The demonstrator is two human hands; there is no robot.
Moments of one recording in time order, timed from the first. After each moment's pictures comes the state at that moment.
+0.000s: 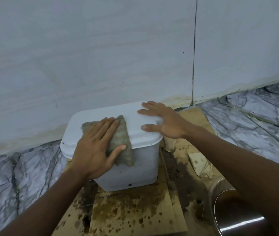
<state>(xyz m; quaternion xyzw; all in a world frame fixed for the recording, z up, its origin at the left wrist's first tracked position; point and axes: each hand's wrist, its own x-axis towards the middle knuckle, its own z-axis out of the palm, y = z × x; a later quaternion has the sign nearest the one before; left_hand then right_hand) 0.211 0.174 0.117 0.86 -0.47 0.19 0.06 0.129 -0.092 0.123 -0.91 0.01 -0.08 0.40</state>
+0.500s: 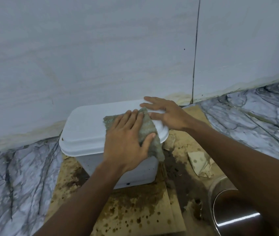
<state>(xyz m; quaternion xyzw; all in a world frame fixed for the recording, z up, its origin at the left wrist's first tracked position) 0.172 0.099 0.110 0.88 -0.43 0.19 0.09 0.144 -0.107 0.114 -0.89 0.02 -0.10 0.44</state>
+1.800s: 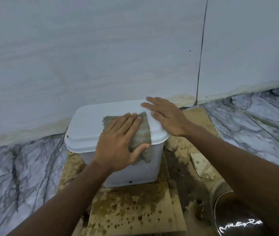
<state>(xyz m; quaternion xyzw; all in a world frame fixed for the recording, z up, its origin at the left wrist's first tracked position) 0.198 0.134 0.096 0.80 -0.51 0.29 0.08 0.145 -0.095 0.105 -0.95 0.00 -0.13 0.29</state>
